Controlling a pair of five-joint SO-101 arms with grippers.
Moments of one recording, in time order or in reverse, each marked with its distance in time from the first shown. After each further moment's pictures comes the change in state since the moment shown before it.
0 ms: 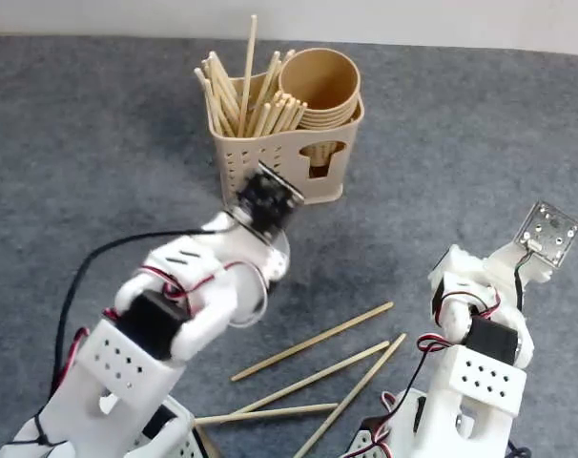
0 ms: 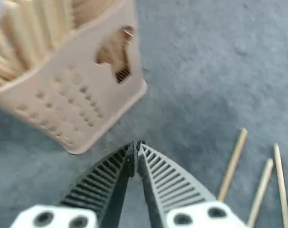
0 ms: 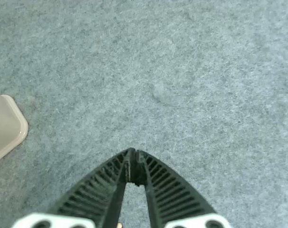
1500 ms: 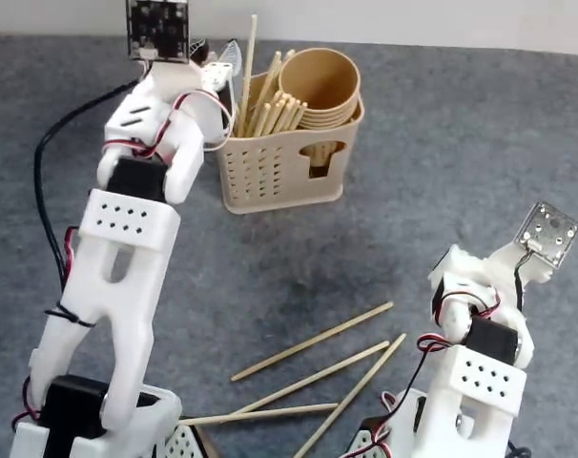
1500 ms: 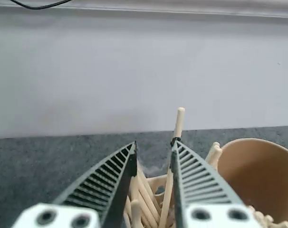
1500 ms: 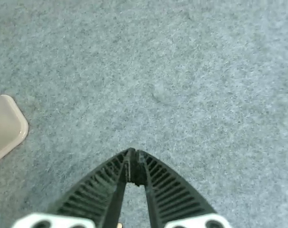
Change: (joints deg) left arm -24.7 37.1 -33.8 -30.0 10.6; right arm 0.0 0.0 0.0 0.0 0.0
